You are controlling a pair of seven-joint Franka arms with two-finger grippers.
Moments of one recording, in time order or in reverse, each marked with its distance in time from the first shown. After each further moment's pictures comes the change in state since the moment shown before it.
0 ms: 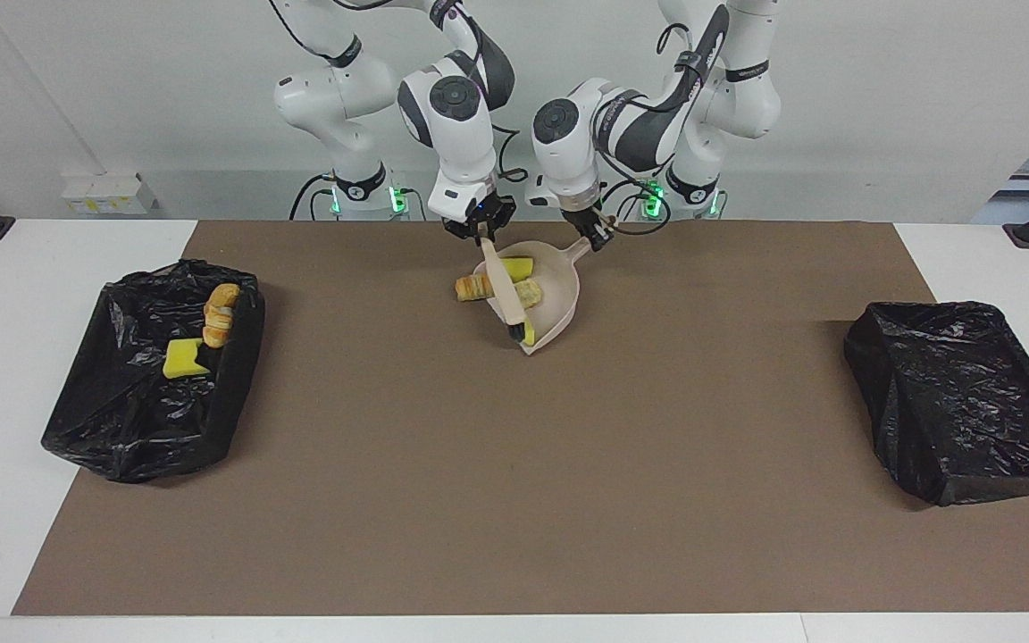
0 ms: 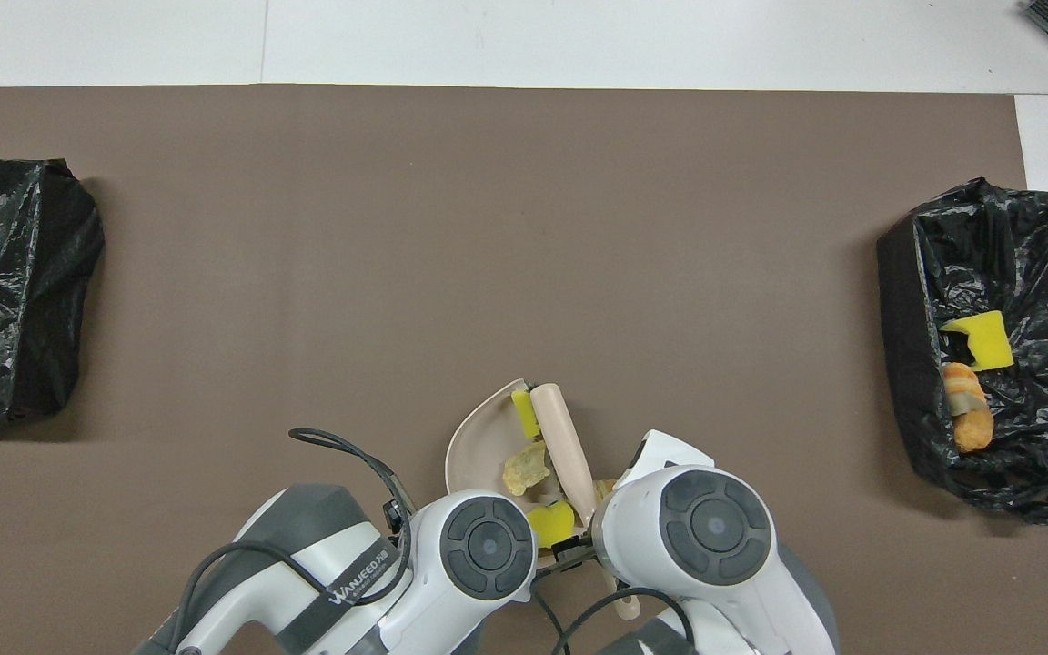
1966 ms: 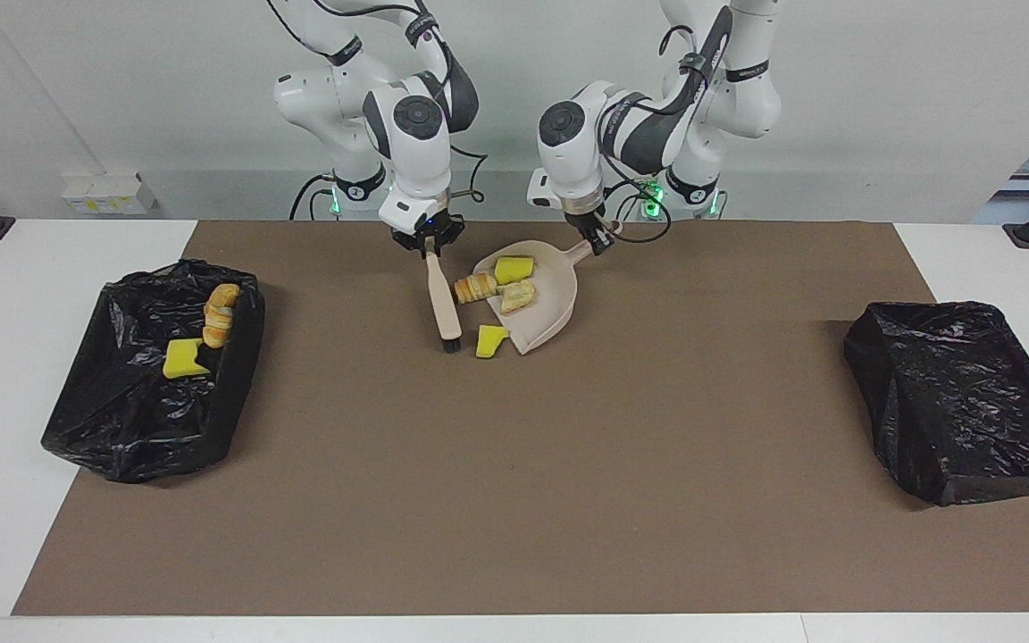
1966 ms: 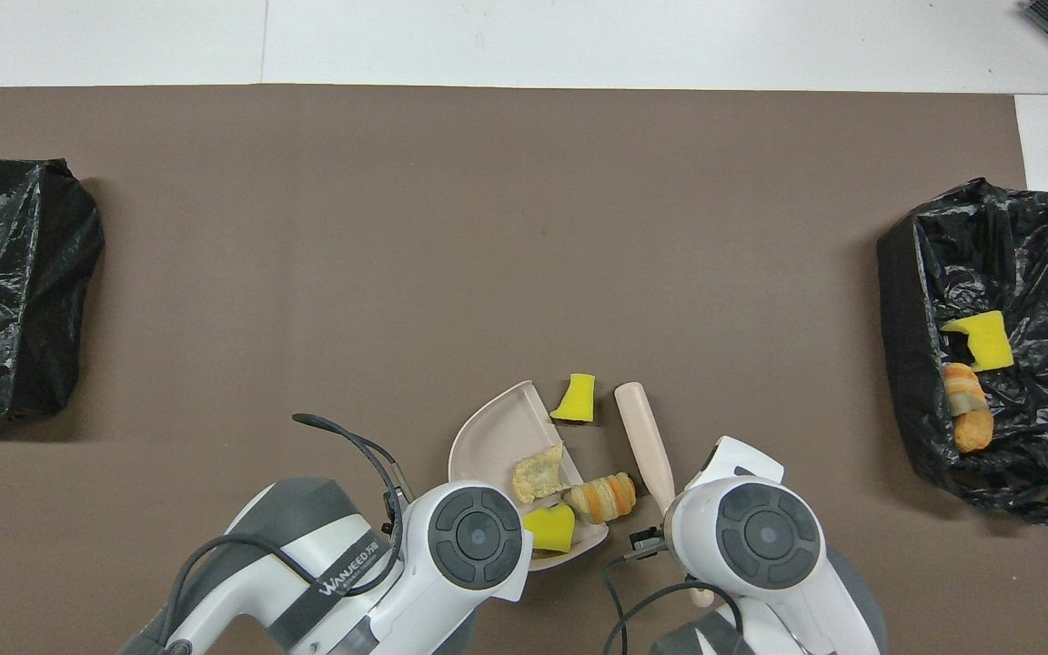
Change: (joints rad) left arm 0.014 0.000 0.005 -0.002 0.000 0.015 0.108; right arm -0.092 -0.067 0.007 -0.212 -0.148 0.113 0.017
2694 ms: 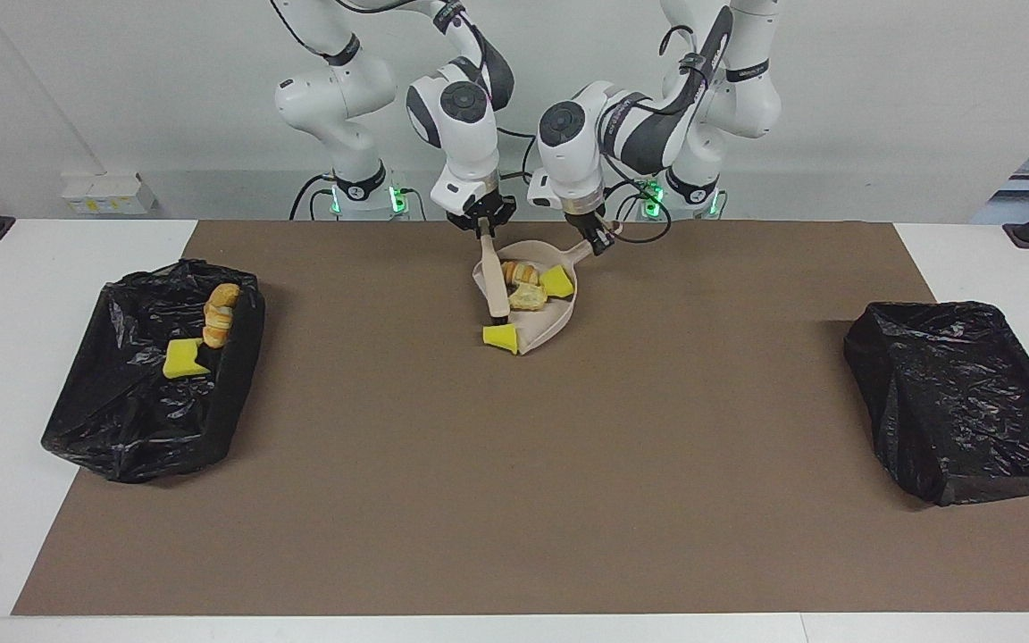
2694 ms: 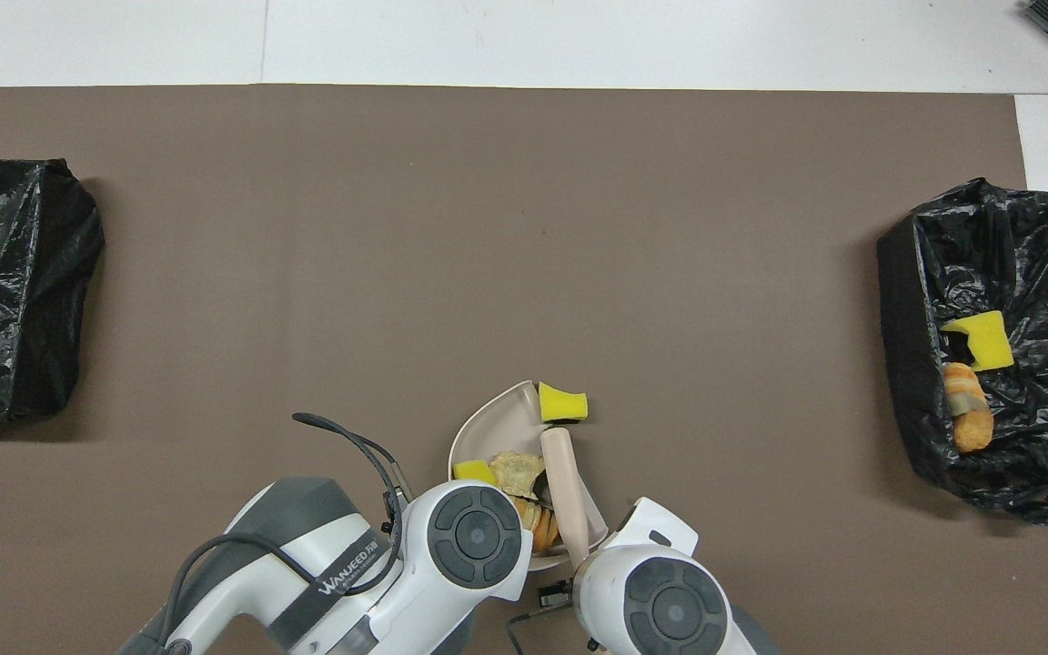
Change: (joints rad) left arm 0.001 0.000 0.001 0.000 0.000 0.000 0.002; right arm 0.230 0.014 0.003 0.021 0.179 0.055 0.208
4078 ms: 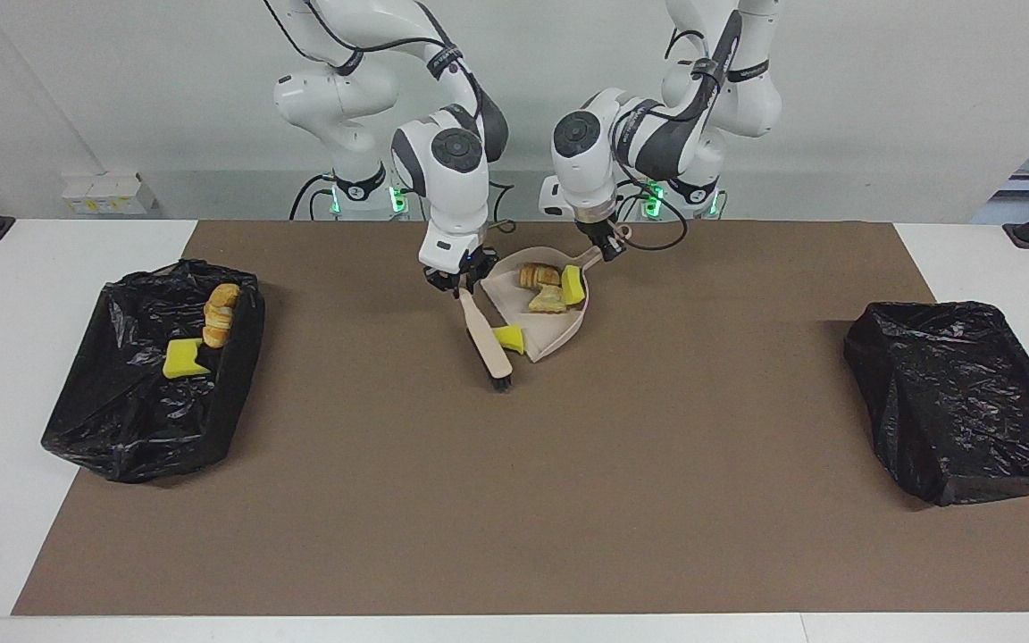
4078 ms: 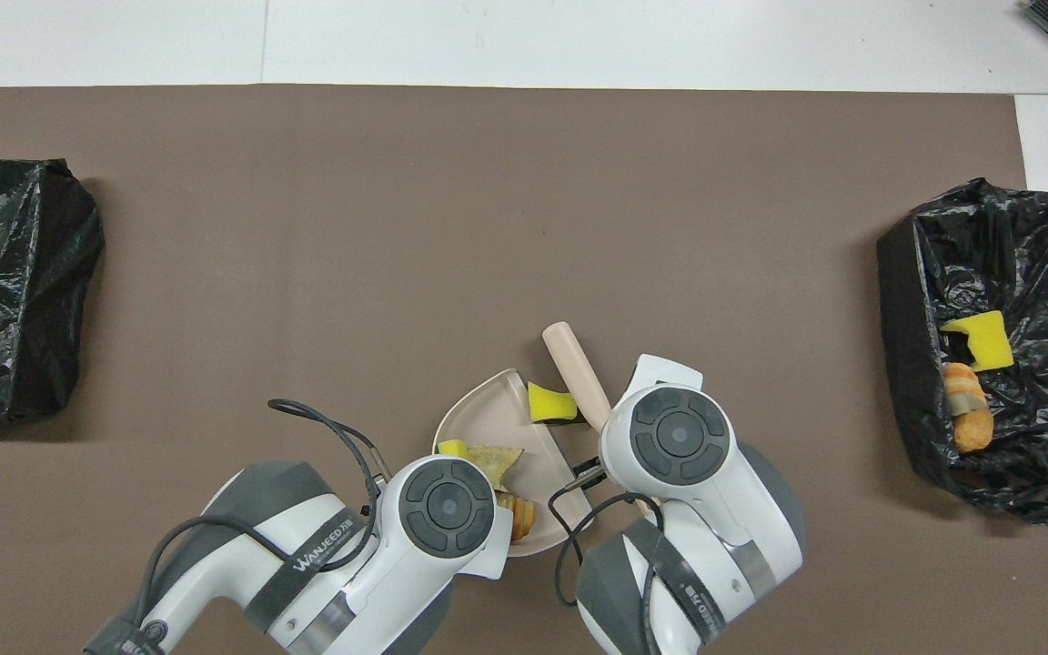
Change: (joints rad) left arm 0.051 0.003 0.000 -0.003 0.000 0.000 0.016; right arm -0.197 0.266 -0.011 0.270 -0.278 -0.029 -0.360
